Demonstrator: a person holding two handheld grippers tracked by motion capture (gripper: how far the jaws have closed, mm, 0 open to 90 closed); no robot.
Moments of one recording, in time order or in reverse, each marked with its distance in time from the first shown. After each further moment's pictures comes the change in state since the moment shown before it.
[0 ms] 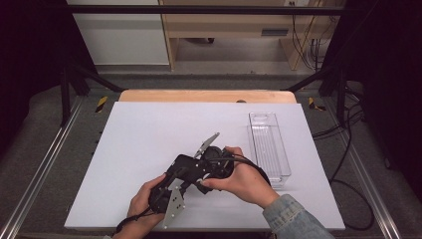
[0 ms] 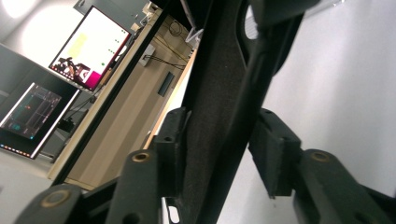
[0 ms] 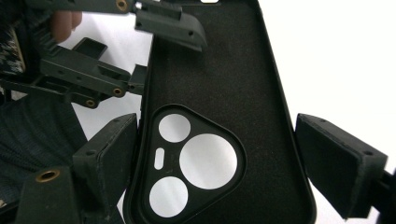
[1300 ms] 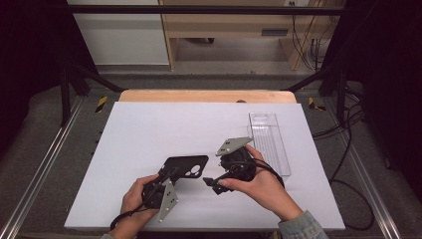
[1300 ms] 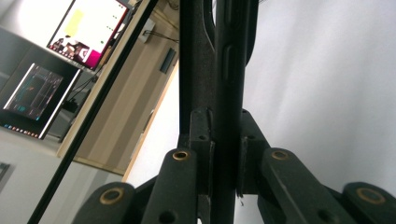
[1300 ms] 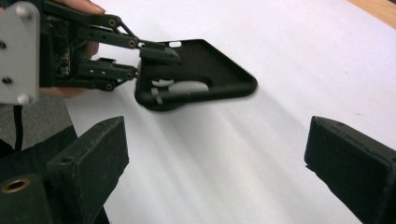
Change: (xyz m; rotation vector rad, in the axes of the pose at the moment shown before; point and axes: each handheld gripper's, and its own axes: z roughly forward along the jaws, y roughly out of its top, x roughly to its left) left arm 0.013 -0.023 -0.004 0.102 0.014 0.008; right arm -0.013 -0.041 -0.029 -0.304 -0.013 0.063
